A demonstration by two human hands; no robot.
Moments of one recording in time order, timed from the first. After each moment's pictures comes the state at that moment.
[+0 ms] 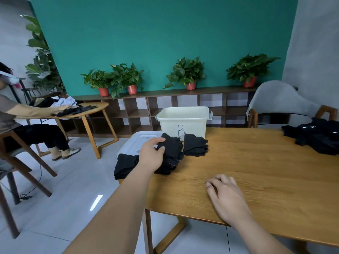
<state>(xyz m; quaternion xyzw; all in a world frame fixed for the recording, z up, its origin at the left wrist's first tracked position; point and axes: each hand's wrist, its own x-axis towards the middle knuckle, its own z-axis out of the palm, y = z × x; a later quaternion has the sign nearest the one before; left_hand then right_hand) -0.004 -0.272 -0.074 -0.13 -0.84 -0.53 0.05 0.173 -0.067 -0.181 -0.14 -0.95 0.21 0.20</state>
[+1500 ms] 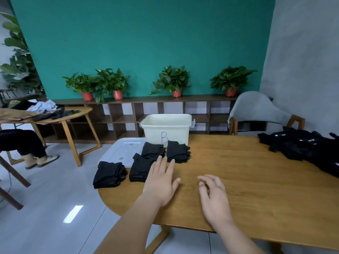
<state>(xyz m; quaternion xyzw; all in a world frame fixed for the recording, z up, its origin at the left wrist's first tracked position) 0.039 -0.217 -0.142 -0.34 -0.93 -0.05 0.11 0.173 -0.058 -0.181 -0.19 -0.84 0.38 0.33</state>
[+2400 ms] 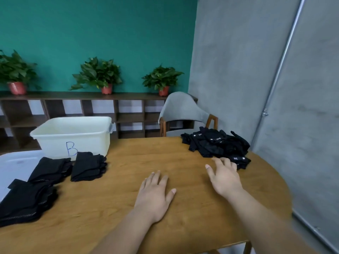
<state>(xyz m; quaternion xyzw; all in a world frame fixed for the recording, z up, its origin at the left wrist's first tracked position) 0.136 0.018 -0.150 -0.47 -0.87 -0.15 -0.02 0.295 0.231 -0.111 -0.43 -0.87 0.12 0.18</state>
